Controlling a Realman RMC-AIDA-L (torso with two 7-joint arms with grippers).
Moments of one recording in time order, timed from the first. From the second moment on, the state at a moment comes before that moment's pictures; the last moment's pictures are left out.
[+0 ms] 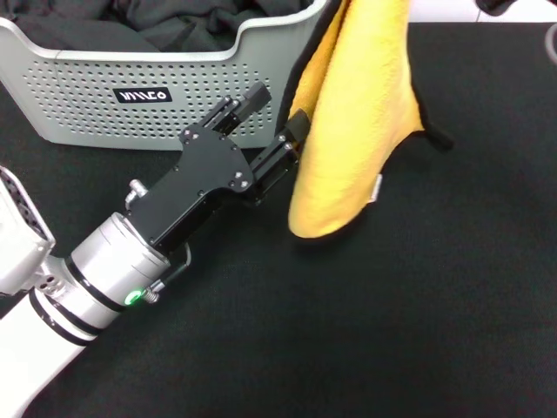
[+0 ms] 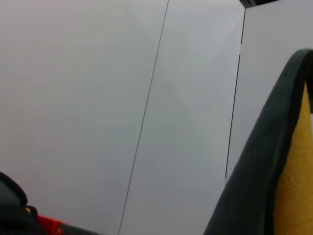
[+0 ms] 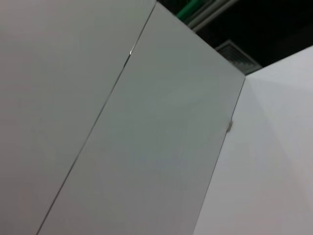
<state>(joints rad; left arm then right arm) -0.32 -2.11 2.13 0.32 -0.04 1.50 -0.55 0.26 2.00 -1.54 -1.29 2.39 1.23 -2.29</state>
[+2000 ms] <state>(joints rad) -0.33 -2.11 2.14 0.31 -0.04 1.52 -0.63 0.23 2.00 -1.50 -1.27 2.43 1.28 -2.28</state>
